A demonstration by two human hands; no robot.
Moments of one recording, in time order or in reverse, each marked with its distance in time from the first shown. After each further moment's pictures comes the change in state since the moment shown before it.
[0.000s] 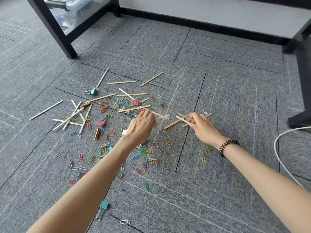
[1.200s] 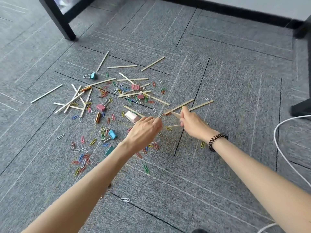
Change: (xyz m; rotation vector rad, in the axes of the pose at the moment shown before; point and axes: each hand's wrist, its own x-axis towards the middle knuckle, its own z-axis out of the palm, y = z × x) left_hand -0.060 0.031 0.009 -0.111 0.038 0.192; right_hand -0.027 -0.040 0.015 -0.023 -0.143 -0.079
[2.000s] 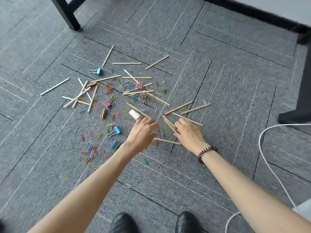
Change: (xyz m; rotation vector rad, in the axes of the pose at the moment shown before) left_hand -0.008 0.019 -0.045 -0.067 -0.211 -0.252; right_hand -0.038 -0.035 -0.017 -0.253 -0.020 -0.047
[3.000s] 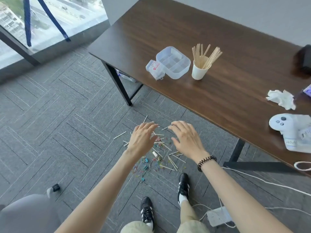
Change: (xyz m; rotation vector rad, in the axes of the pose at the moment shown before) left_hand -0.077 0.179 -0.674 -0.003 0.138 -0.266; right_hand -0.114 -0.196 -0.661 -0.055 0.234 -0.284
